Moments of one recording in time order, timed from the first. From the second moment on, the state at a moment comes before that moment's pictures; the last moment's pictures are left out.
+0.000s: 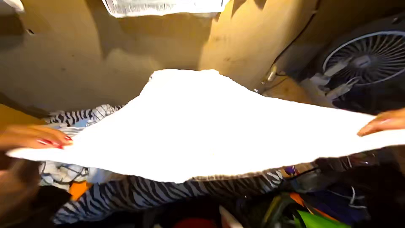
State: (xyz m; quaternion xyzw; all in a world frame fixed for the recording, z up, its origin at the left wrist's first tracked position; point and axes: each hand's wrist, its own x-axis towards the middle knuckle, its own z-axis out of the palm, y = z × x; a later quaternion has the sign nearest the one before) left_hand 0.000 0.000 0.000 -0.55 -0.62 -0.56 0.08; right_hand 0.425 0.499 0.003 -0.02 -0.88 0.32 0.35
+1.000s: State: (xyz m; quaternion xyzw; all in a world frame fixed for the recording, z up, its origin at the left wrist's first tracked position) left_hand -0.007 0.091 -0.221 -0.14 -0.83 -0.44 -0.30; right_hand 0.326 0.490 -0.221 -0.41 -0.80 0.43 0.08
